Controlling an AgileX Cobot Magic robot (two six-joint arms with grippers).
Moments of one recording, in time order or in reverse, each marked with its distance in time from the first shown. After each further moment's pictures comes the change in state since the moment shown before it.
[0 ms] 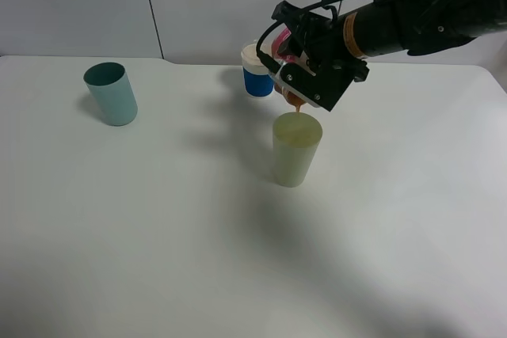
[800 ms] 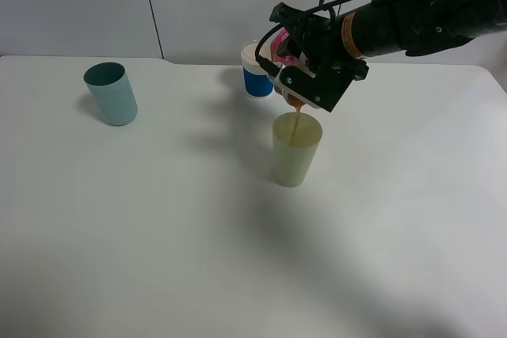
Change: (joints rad) left arm 0.000 0.000 0.000 0.000 -0.001 0.000; right arm 0.006 0.000 0.000 0.000 0.007 -0.031
